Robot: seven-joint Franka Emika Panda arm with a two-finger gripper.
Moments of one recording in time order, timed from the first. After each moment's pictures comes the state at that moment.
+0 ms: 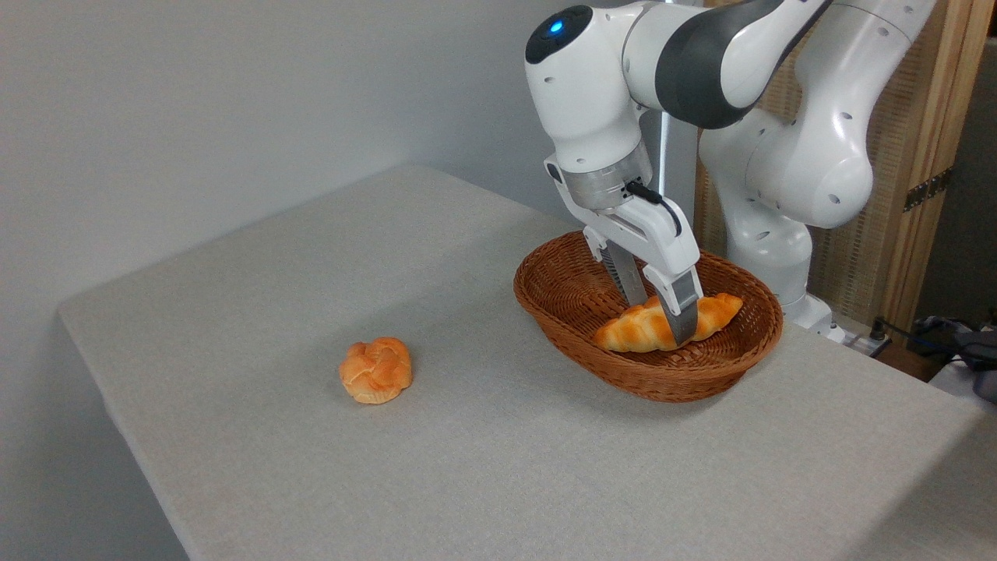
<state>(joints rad) -0.25 -0.68 0.20 -2.67 0.19 1.72 0.83</state>
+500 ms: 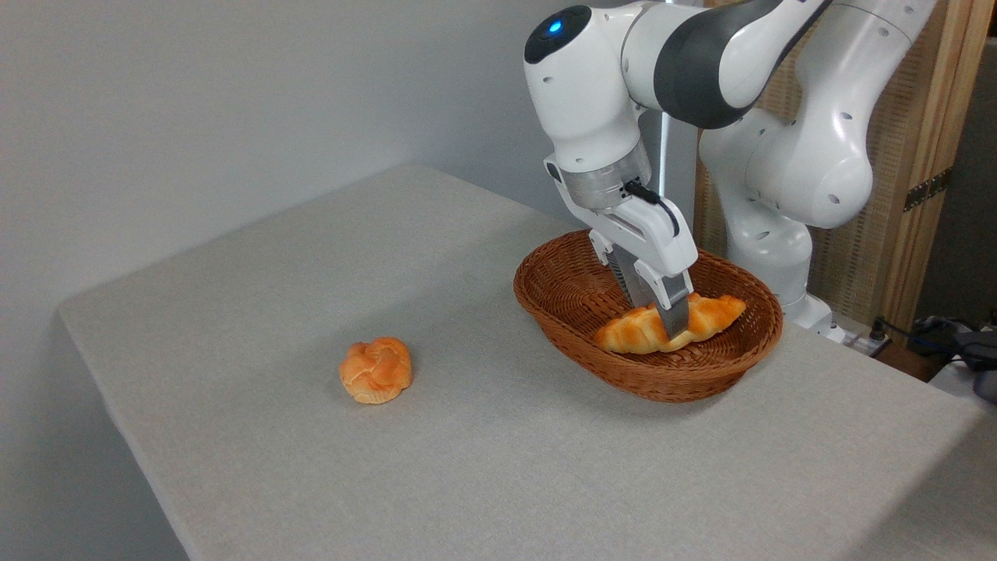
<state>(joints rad) -0.25 -0.68 0.20 -2.67 0.19 1.72 0.83</state>
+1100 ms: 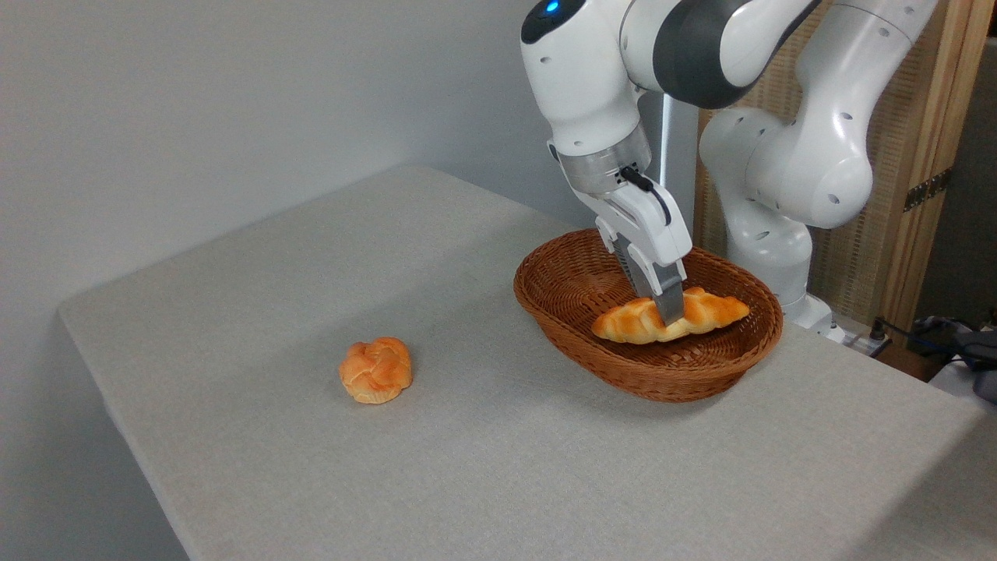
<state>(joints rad) -0.26 -0.68 0.20 -2.62 0.19 1.66 0.93</state>
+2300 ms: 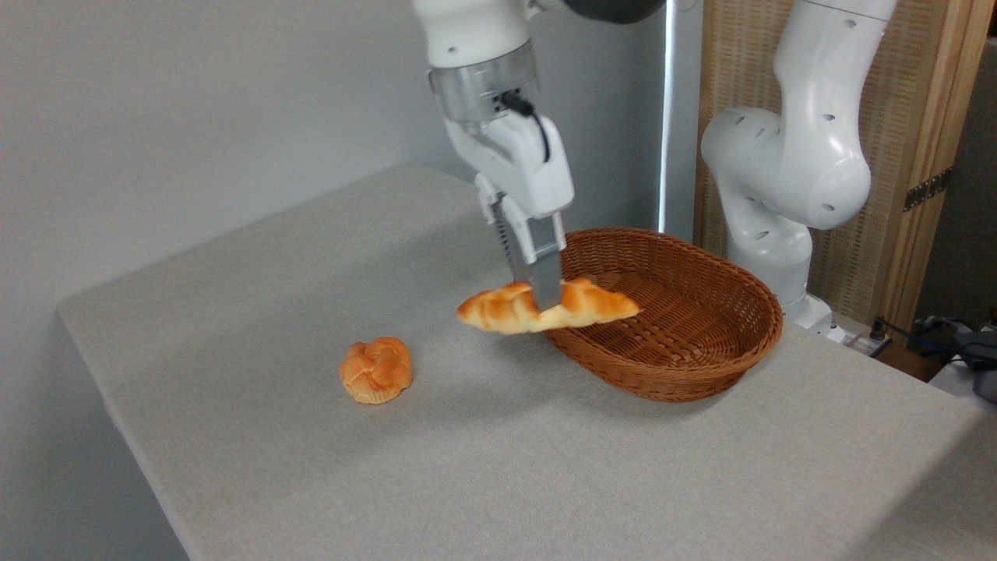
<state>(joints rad) -0.29 -0.32 0.22 -2.10 0.12 1.69 0.94</state>
